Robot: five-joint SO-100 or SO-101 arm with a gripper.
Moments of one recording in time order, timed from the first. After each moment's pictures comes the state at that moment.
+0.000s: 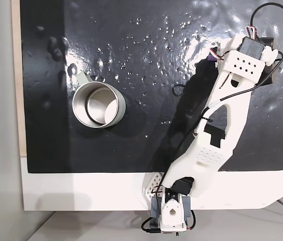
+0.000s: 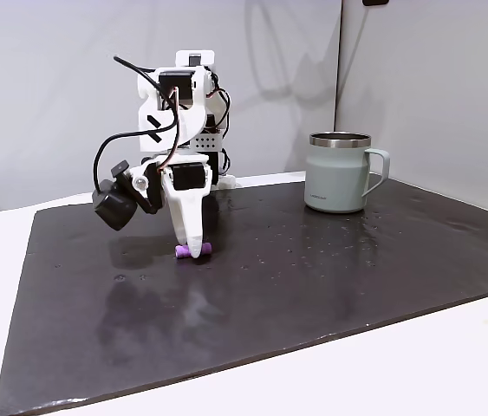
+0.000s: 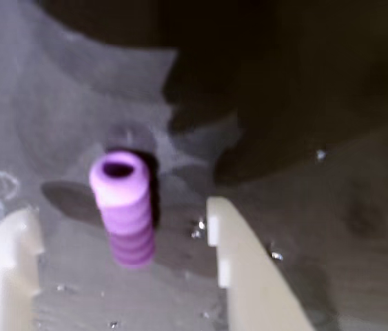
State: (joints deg) arm 19.5 43.5 42.6 82.5 -25.0
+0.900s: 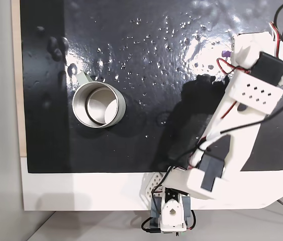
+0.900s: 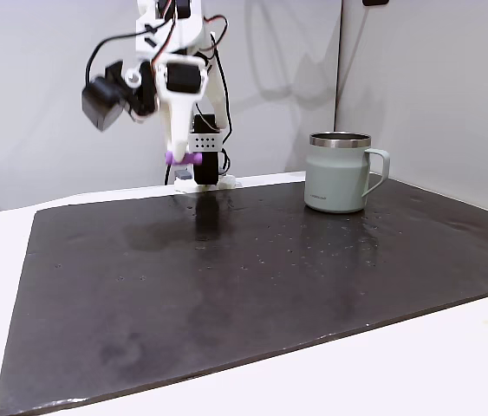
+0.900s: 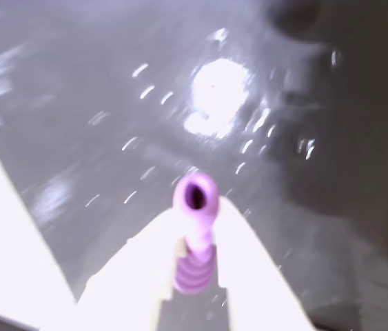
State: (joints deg) arm 19.8 72.5 49.3 86.0 -25.8
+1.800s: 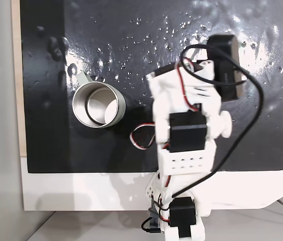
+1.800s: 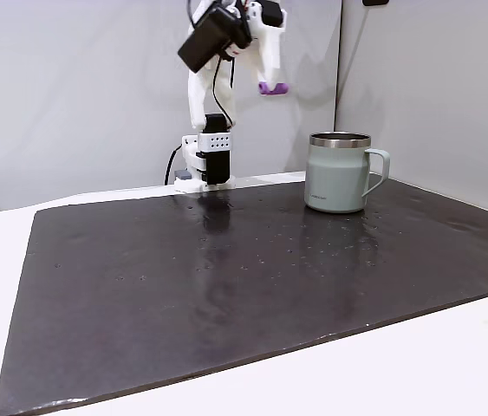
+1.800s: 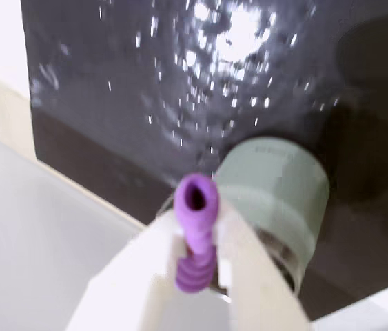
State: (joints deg) arm -9.9 101.7 64.6 96.5 -15.7
